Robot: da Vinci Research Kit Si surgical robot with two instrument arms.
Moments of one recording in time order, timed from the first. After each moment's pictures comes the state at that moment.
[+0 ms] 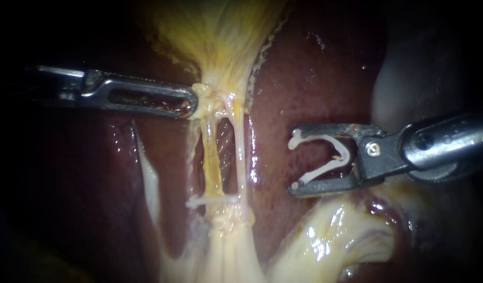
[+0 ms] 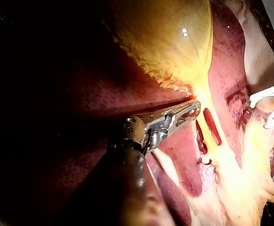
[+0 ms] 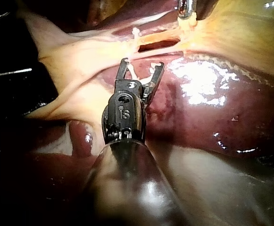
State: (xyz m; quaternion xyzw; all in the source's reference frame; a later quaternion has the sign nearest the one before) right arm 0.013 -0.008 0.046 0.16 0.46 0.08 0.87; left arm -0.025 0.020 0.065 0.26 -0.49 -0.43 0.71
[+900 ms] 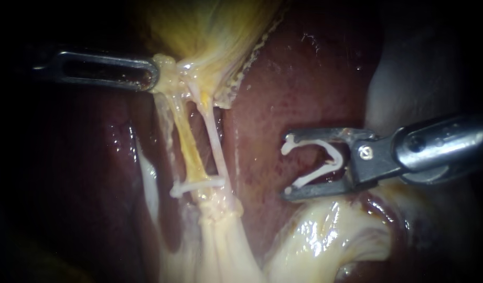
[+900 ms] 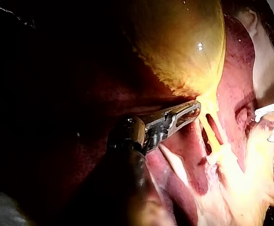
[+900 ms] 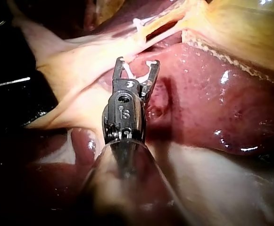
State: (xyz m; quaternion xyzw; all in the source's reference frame) right arm 0.015 -0.009 0.047 0.20 0.46 0.10 0.86; left arm -0.020 0.022 0.061 0.26 -0.49 -0.45 0.70
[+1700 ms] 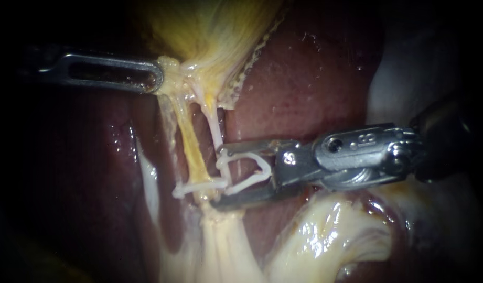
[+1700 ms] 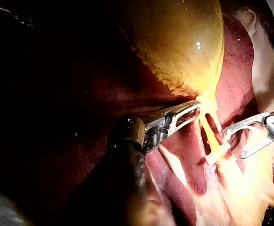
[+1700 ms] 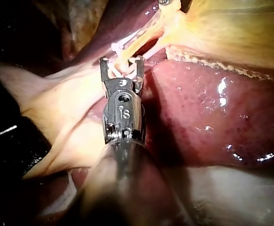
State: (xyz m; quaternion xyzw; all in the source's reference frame) right arm 0.022 -0.010 0.052 0.26 0.47 0.15 0.83; left arm -0.021 0.022 0.061 0.25 -0.49 -0.45 0.70
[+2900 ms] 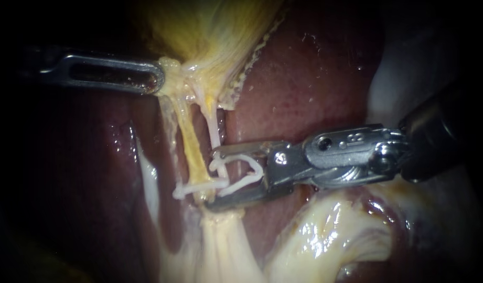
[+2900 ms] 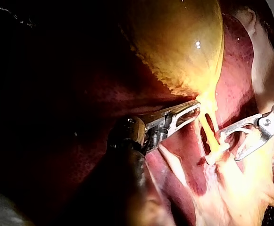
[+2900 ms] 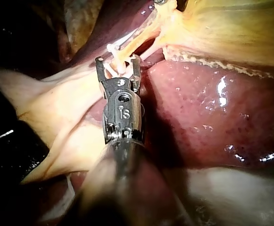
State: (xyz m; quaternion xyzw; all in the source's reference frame) right arm 0.023 -0.010 0.053 0.28 0.47 0.14 0.82; left arm -0.021 0.022 0.061 0.25 -0.49 -0.45 0.70
